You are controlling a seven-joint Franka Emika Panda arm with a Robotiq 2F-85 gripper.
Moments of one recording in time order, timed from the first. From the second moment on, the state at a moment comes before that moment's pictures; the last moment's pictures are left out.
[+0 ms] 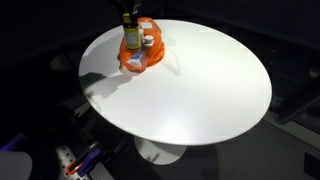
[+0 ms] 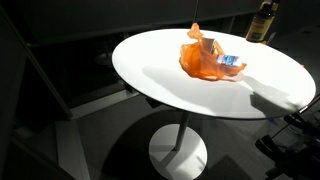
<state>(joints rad) 0.04 -0.15 0.07 -2.26 -0.22 2.09 0.17</state>
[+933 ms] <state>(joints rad) 0.09 0.02 0.10 -2.26 -0.22 2.35 0.15</state>
